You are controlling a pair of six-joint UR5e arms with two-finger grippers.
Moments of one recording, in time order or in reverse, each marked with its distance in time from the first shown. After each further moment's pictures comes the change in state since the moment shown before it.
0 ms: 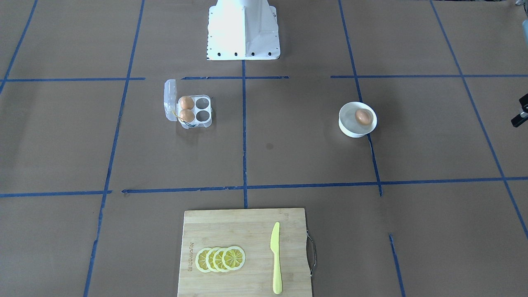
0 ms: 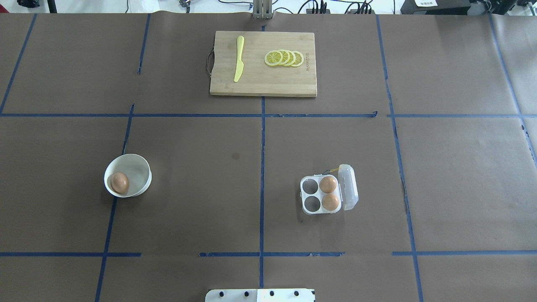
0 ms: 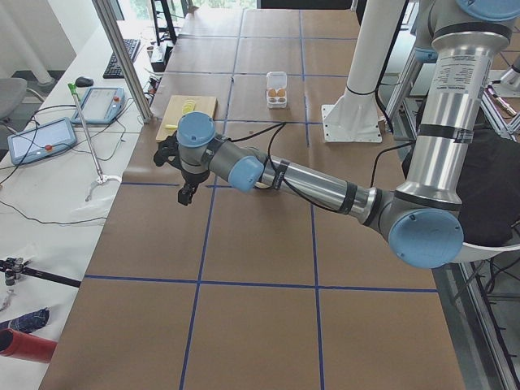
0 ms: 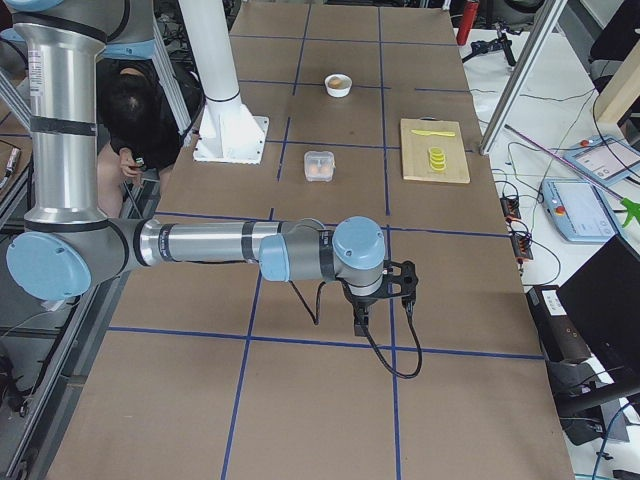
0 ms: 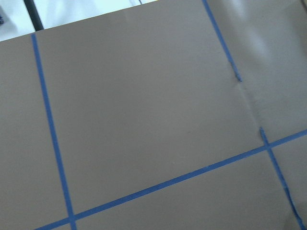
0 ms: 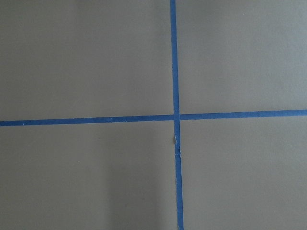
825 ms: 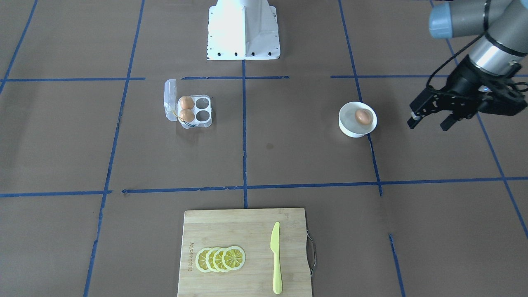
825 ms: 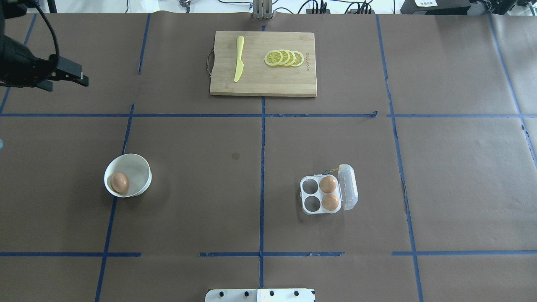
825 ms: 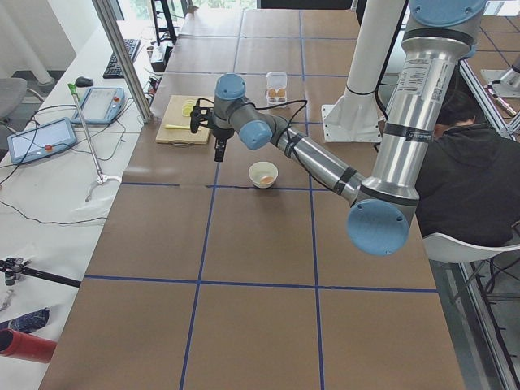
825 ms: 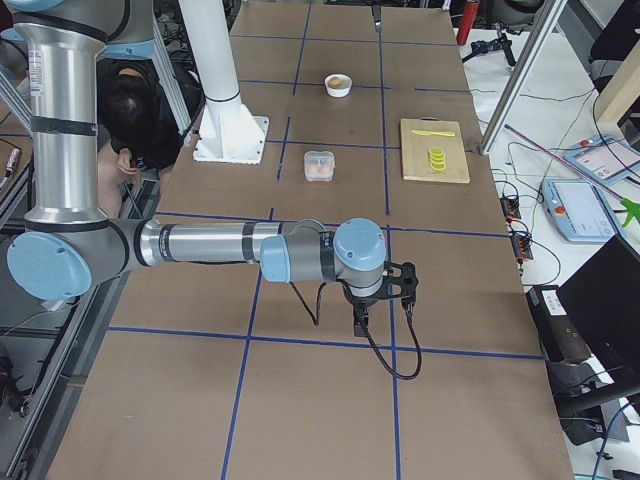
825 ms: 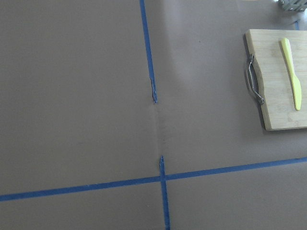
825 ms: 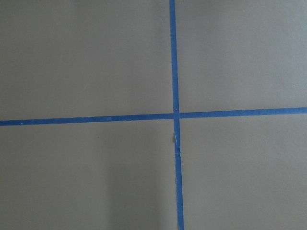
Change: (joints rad) left arm 0.409 -0.022 -0.238 -0.014 0.343 -0.818; right arm -0.004 -0.005 -0.011 0.017 0.001 0.010
